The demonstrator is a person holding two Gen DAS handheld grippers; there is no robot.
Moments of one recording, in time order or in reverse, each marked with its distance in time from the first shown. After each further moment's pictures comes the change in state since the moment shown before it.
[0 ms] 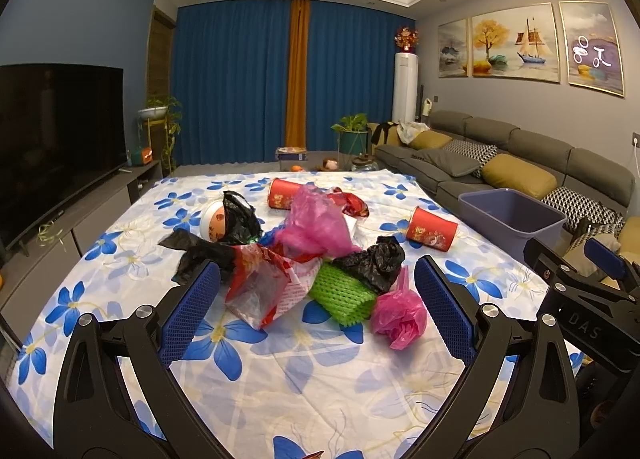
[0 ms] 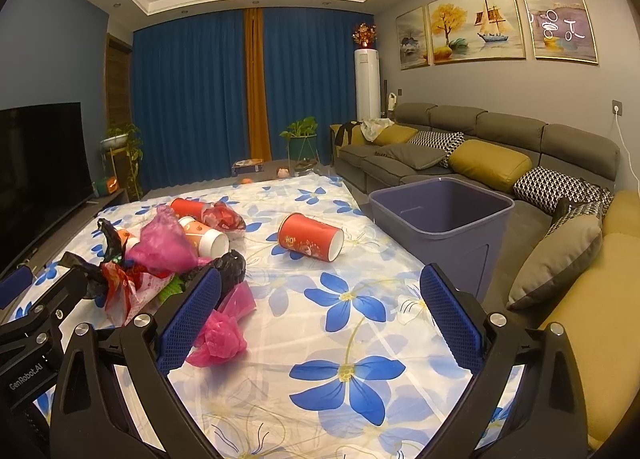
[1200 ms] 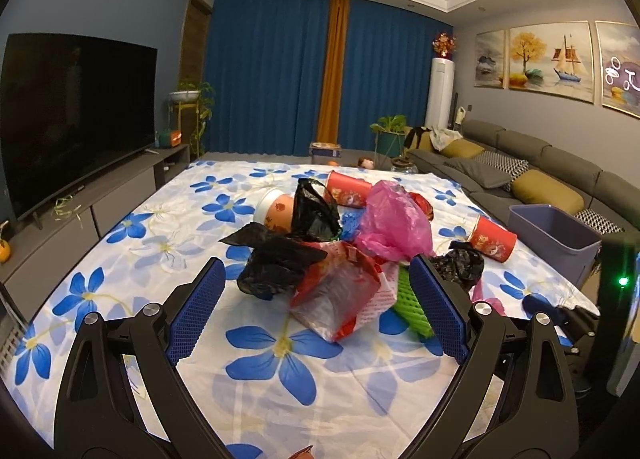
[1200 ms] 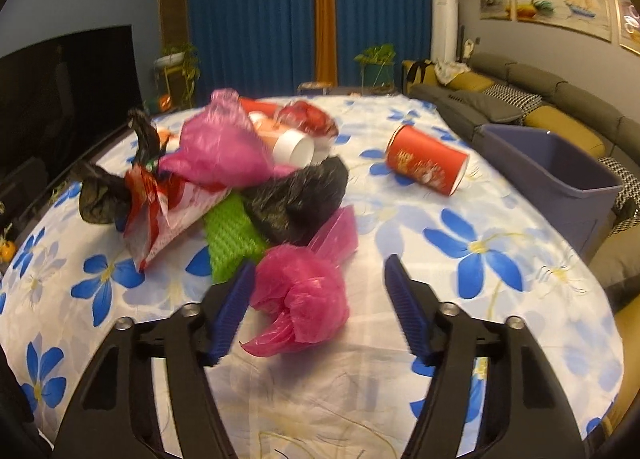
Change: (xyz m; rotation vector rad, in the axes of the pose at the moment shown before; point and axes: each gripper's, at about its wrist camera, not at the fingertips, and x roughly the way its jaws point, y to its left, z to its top) left arm 0.035 0.075 -0.010 -0.091 0.008 0.087; right arm 0.098 0.073 -0.042 -0.144 0.288 0.221
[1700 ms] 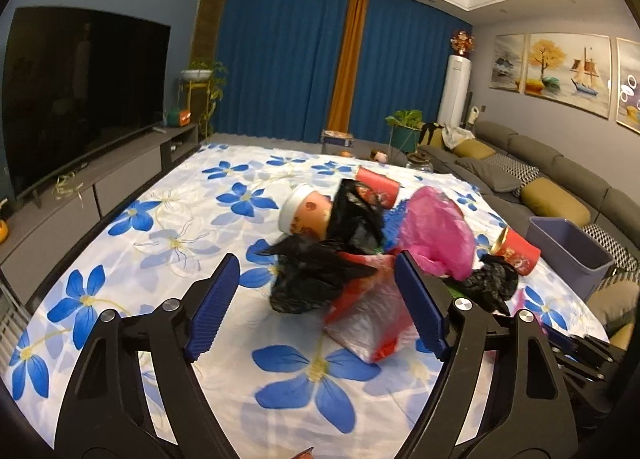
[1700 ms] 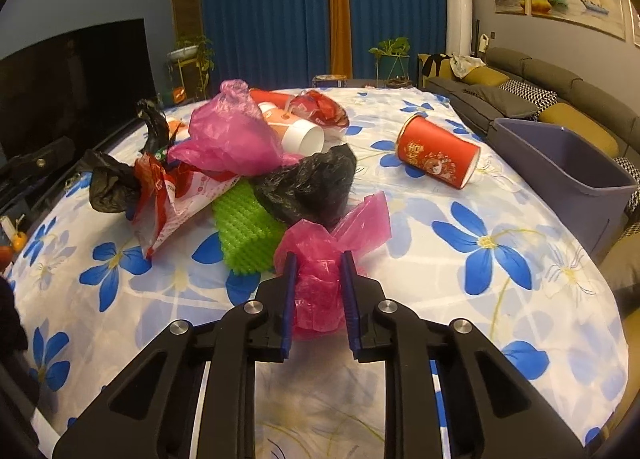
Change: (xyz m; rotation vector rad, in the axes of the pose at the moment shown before) left arm 0.035 0.043 0.014 -0.078 0.064 0.017; right arm -0.005 -0.009 -0.003 -0.011 0.007 0.055
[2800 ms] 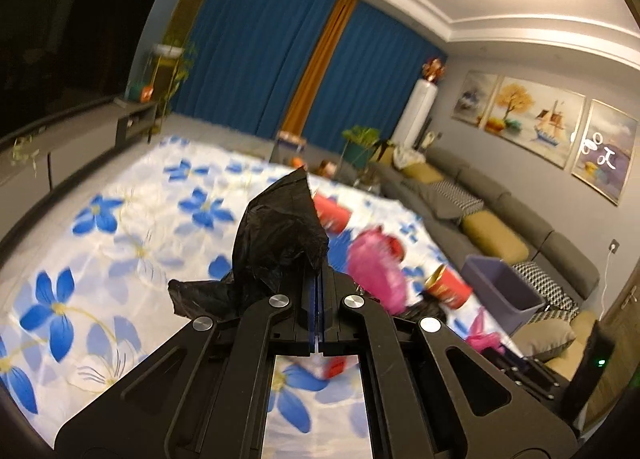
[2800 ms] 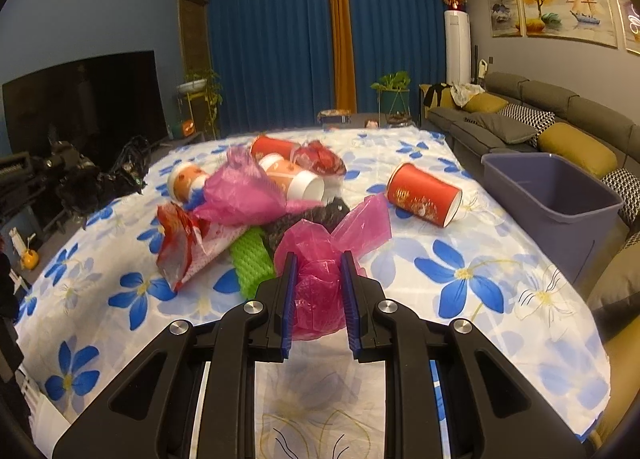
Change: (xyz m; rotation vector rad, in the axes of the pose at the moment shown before) left arm -0.030 0.025 0.041 -0.139 -0.012 -0.249; right arm -0.047 -0.006 0.014 0.001 -0.126 0.036
